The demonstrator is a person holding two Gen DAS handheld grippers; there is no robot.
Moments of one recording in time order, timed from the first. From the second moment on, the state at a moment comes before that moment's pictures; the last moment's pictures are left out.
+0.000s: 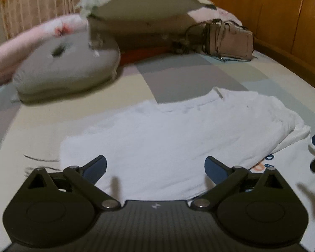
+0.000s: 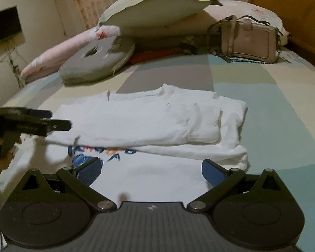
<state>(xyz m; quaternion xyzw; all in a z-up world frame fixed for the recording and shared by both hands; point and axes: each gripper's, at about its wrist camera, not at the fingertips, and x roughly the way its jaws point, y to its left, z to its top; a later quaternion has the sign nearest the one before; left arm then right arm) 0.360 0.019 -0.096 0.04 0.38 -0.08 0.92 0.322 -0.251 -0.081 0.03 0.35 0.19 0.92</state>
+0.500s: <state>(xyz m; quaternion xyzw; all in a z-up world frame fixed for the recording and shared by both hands) 0.241 0.025 0.001 0.06 0.29 -0.09 0.95 0.274 -0.253 -0.033 0.02 0.30 0.19 0.94</state>
